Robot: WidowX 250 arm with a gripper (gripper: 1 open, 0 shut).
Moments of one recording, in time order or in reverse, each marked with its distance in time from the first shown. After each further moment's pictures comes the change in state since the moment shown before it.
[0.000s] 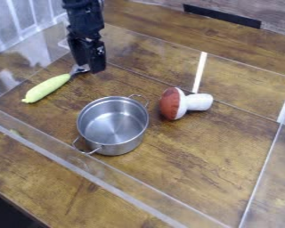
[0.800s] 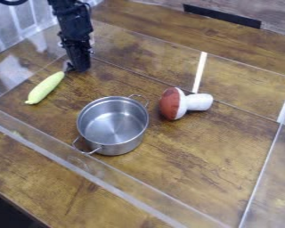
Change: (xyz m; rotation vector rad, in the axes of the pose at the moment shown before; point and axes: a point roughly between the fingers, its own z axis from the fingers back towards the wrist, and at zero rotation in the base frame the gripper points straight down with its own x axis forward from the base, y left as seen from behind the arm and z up) arm -0.007 0.044 -0.011 -0.049 -0.035 0.108
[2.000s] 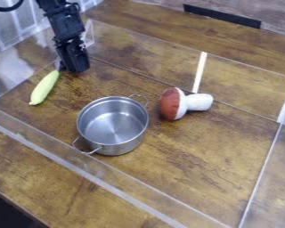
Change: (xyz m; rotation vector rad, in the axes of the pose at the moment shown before) arm -0.003 0.002 -0.001 -0.133 -0.003 0.001
